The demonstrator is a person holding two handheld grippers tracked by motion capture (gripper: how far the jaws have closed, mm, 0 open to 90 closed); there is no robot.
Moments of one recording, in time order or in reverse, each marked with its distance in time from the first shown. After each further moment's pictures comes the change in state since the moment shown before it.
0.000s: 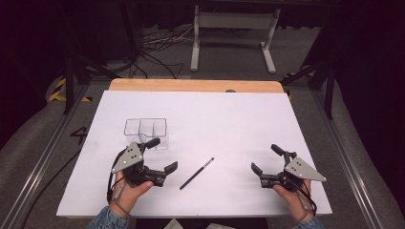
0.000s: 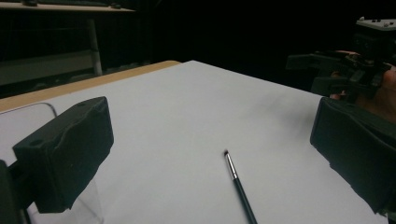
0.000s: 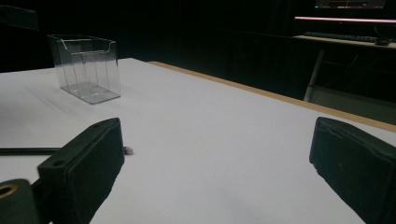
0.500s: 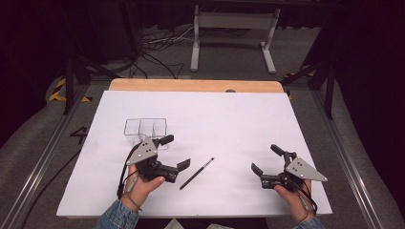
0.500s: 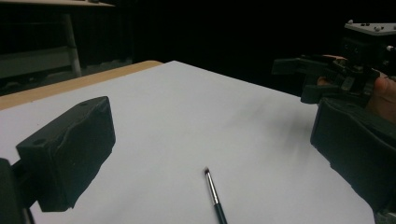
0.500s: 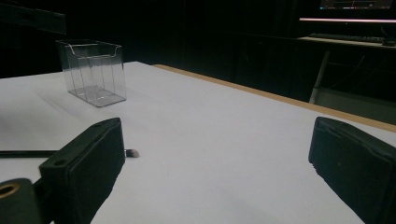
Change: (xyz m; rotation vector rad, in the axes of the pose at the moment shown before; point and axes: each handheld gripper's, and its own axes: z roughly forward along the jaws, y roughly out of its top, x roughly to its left) left arm -0.009 0.012 0.035 0.023 -0.063 -0.013; right arm 0.000 0.001 -0.002 -0.012 0.019 0.007
